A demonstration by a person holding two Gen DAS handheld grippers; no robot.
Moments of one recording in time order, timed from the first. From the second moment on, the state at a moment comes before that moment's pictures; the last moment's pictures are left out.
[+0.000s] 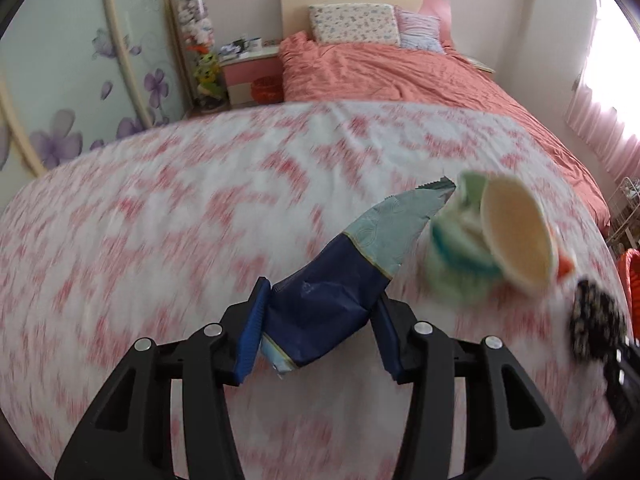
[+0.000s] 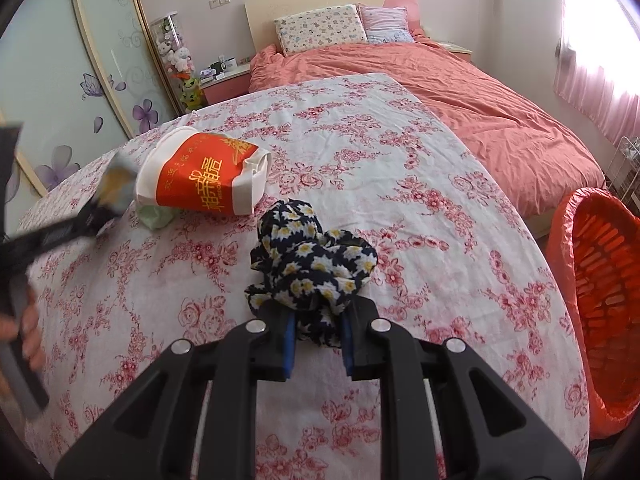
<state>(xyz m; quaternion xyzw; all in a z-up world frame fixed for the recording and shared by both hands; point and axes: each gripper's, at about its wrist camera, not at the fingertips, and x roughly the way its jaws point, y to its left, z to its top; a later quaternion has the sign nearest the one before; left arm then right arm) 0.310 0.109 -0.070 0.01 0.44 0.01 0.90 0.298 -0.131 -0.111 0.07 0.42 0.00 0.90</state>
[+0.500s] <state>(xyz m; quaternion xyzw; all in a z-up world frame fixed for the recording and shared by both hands) 0.260 0.100 -0.076 0.00 0.45 0.00 0.89 0.289 -0.129 -0.112 0.07 0.43 0.00 0.90</state>
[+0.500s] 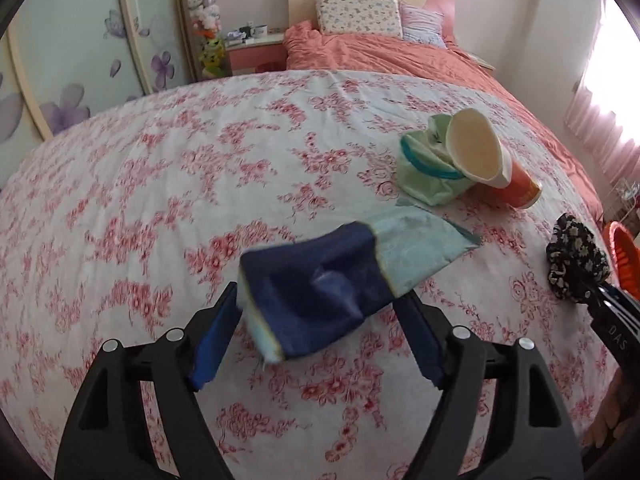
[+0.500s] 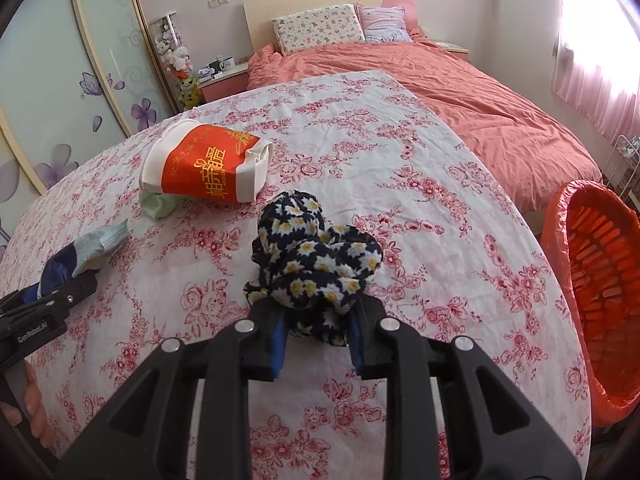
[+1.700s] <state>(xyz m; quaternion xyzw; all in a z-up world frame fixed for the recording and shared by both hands) 0.241 0.108 -0.054 0.00 0.40 -0.03 0.92 0.276 -0.125 -0.102 0.06 0.42 0.01 0.90</state>
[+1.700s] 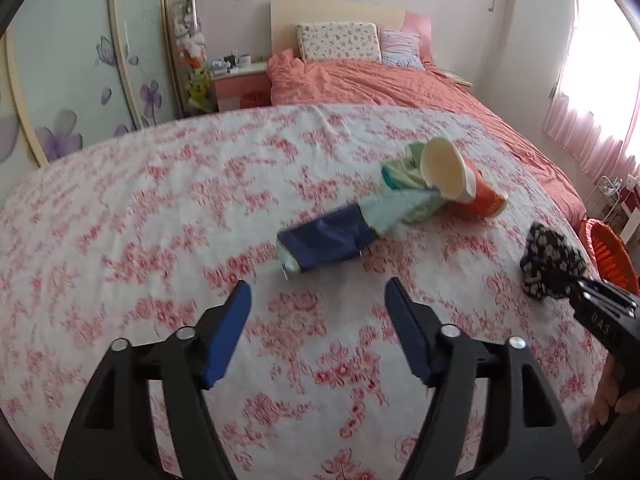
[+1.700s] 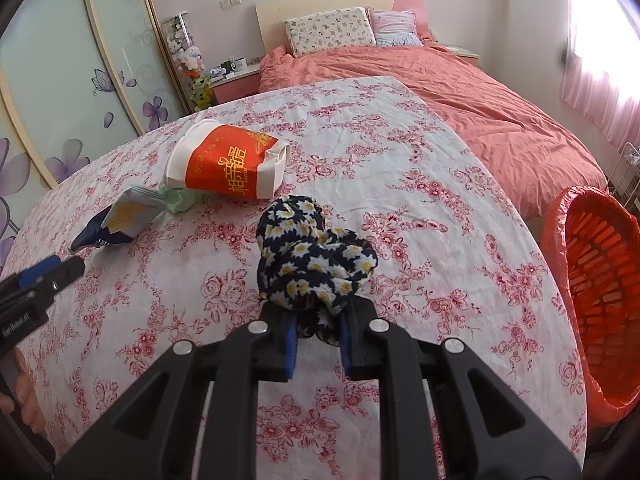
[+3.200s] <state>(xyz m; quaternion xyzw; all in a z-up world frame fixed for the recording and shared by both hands) 0.281 0.098 -0.051 -0.03 0.44 -0.03 0.90 0.270 -0.128 -0.076 0.09 0.40 0.02 0.91</state>
